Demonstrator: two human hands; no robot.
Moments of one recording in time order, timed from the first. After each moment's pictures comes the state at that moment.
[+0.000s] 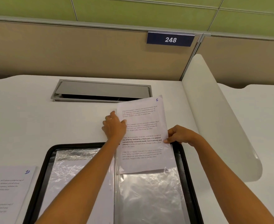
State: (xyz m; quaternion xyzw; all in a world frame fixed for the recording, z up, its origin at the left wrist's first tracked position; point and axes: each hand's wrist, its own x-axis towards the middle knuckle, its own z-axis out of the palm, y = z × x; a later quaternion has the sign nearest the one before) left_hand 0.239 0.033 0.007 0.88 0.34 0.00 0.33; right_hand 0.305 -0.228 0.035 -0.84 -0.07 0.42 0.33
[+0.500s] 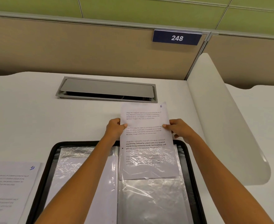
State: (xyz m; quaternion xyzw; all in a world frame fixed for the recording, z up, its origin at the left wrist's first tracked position) left_hand 0.226 0.059 0.000 0.74 0.31 -0.07 0.59; right_hand 0.308 -0.197 0.032 -0.84 0.02 0.31 0.44
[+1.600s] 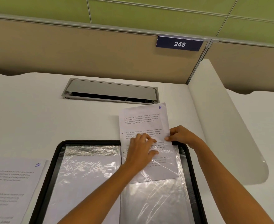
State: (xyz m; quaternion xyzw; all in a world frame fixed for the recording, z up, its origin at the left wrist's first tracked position) left_hand 0.161 -0.028 0.002 0.96 -0.01 0.05 0.27; right_hand 0.298 -0.210 0.025 -0.85 -0.06 0.36 0.39
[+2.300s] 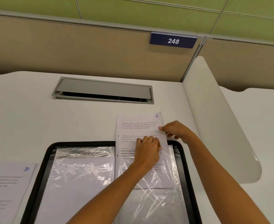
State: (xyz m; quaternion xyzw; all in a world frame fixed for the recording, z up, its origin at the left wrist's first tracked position) left_hand 0.186 -0.079 -0.018 0.97 0.00 0.07 0.23; right_hand 0.310 -0.199 0.036 -0.87 0.02 0.34 0.35
